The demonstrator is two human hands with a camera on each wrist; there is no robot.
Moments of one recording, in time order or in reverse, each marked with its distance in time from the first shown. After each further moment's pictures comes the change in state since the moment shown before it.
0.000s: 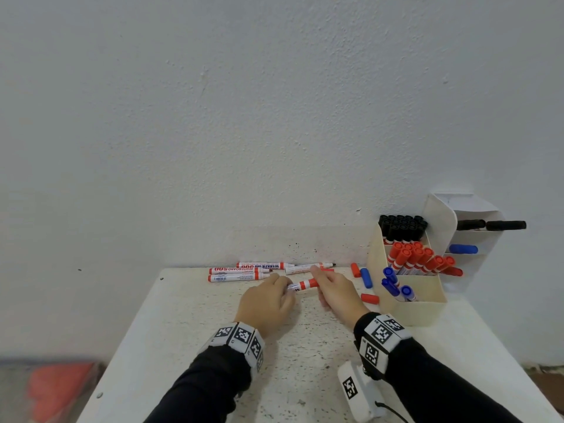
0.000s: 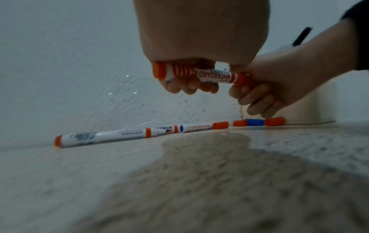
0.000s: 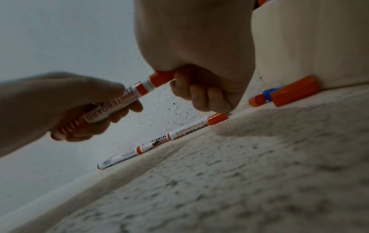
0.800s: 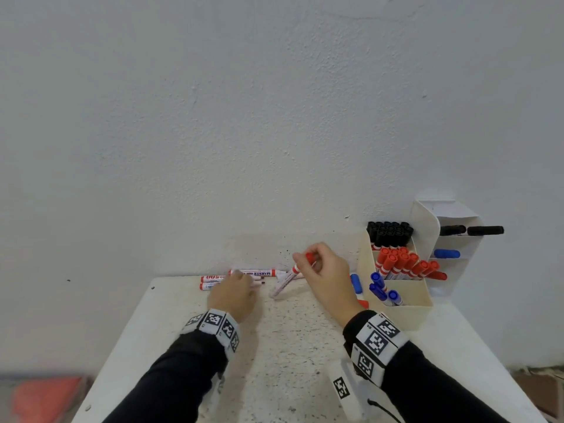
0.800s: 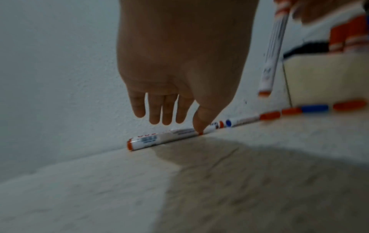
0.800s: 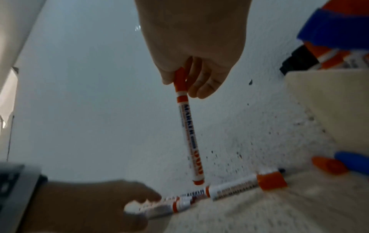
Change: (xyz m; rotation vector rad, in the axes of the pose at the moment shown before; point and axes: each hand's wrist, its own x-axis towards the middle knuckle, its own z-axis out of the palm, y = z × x) left_hand 0.014 -0.029 -0.026 0.101 -0.177 -0.298; right_hand -0.021 -0.049 -0.006 -0.066 0.267 -0.502
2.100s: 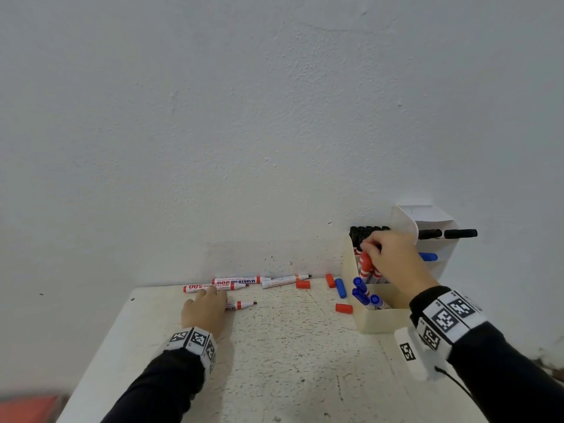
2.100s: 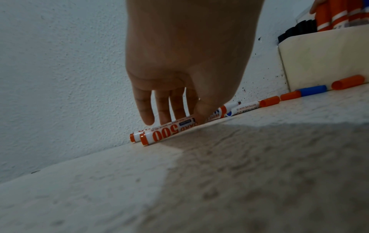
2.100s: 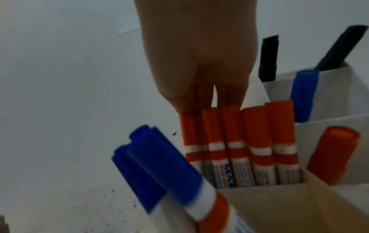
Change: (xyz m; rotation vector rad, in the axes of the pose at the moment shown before) left_hand 0.003 -0.016 0.016 0.326 0.039 -0.018; right_hand 0.035 0.021 -0.125 -0.645 -0.001 0.116
